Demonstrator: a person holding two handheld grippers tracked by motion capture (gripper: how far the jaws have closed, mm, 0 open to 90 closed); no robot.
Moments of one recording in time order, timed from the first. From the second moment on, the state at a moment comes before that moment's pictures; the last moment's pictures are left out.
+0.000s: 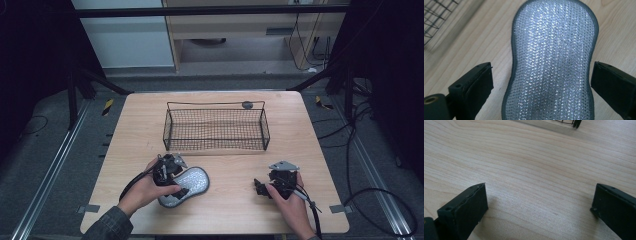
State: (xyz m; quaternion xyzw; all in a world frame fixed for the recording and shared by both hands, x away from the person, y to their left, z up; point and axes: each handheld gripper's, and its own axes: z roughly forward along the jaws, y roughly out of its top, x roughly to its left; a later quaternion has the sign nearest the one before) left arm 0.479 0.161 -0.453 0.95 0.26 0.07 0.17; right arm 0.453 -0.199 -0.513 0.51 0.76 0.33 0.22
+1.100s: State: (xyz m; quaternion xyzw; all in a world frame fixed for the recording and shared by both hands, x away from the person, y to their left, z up) left arm 0.491 0.149 -0.481 0.95 0.27 0.05 0.14; right arm 0.453 -0.199 -0.513 0.51 0.76 0.33 0.22
